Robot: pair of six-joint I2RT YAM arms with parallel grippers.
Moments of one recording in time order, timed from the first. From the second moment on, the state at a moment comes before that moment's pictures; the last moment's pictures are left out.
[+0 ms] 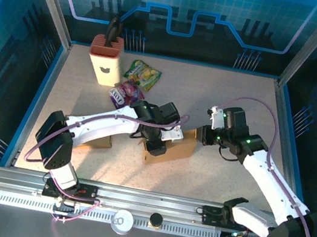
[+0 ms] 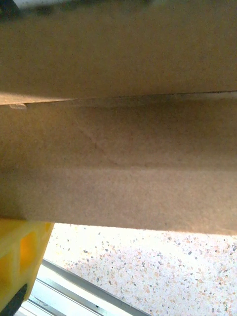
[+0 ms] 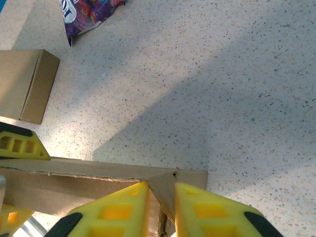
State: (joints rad) left arm -0.87 1.67 1.39 -1.02 0.11 0.23; right arm 0.38 1.08 0.89 -0.65 -0.30 0.22
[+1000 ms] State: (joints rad) left arm -0.86 1.67 1.39 -1.02 0.12 0.23; right arm 0.58 0.96 0.75 -0.54 0.02 0.32
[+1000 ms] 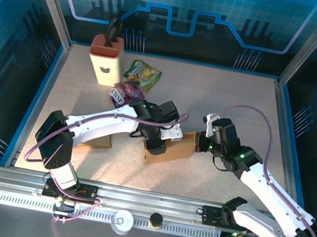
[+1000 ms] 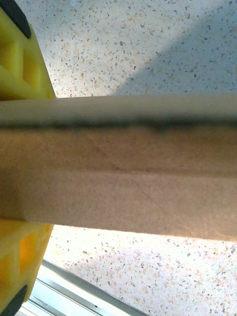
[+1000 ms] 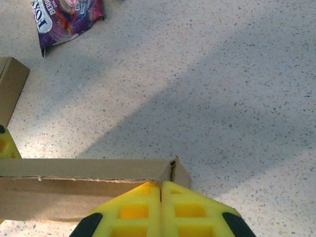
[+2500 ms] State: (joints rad) left arm -0.86 1.19 1.09 -0.98 -0.15 -0.32; right arm 0.66 0.99 0.81 -0.62 0.13 0.43
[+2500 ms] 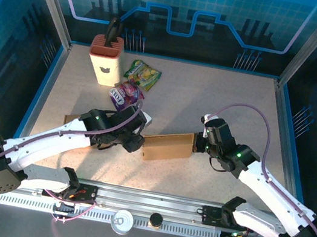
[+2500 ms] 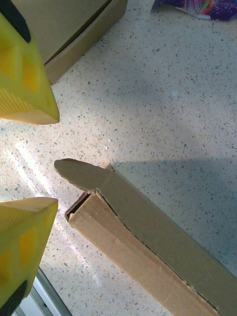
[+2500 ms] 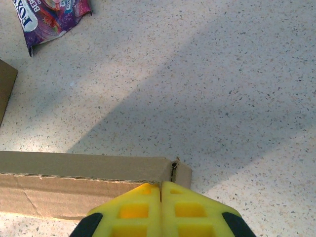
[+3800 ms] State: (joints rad) left arm -0.87 1.23 1.09 -0.88 -0.14 -0.43; right arm 0.67 0.99 0.81 -0.62 0.15 0.45
